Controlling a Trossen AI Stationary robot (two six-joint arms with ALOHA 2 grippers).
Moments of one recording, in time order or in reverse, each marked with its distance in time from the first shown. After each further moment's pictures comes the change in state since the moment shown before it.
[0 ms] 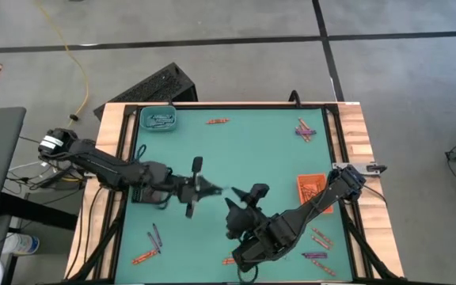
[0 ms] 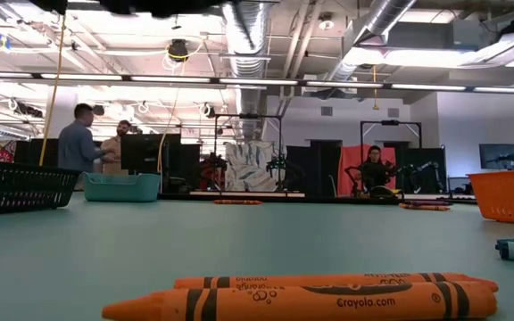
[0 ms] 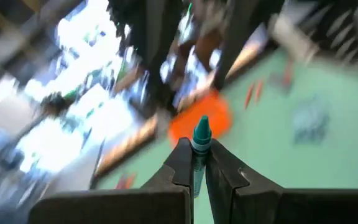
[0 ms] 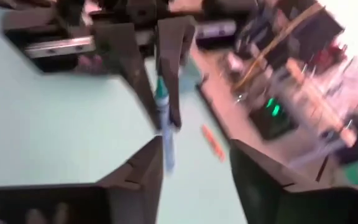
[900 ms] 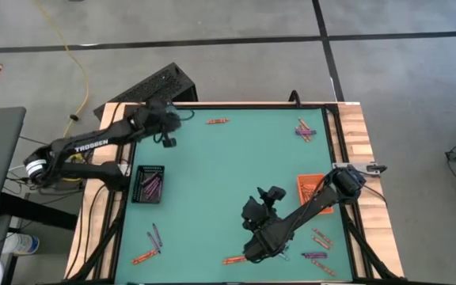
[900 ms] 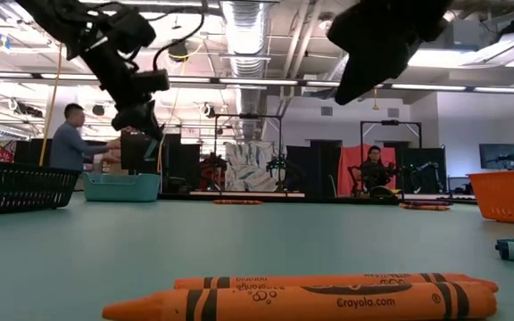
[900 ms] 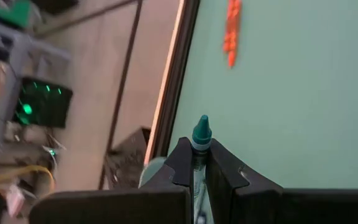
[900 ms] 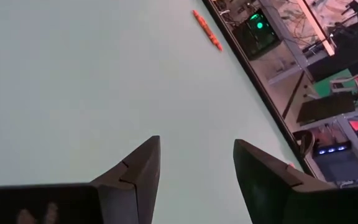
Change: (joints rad) left arm 0.911 -0.179 0.009 -0.791 -0.062 0.093; right arm 0.004 0.003 -0.455 -0.168 -0.185 0.582
